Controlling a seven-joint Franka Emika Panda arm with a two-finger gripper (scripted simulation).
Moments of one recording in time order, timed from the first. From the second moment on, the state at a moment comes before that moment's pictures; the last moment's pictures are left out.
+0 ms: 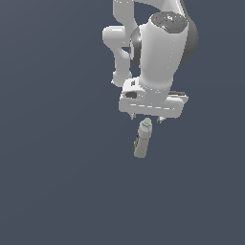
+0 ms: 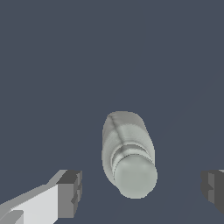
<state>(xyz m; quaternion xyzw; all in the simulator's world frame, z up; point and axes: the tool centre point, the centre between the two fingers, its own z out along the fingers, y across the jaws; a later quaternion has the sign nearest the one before) 0.008 0.087 0.257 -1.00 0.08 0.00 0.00</state>
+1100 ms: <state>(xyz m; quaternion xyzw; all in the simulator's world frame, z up) 0.009 0.089 0.232 -1.00 0.08 0.00 0.00</state>
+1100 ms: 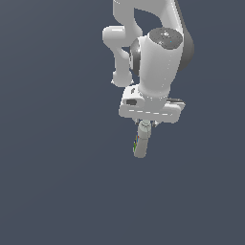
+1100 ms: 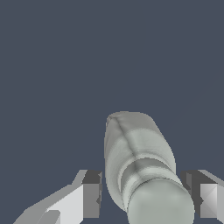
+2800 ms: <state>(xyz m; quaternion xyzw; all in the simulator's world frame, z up) 0.008 0.107 0.415 -0.97 -0.15 -0.16 0.10</state>
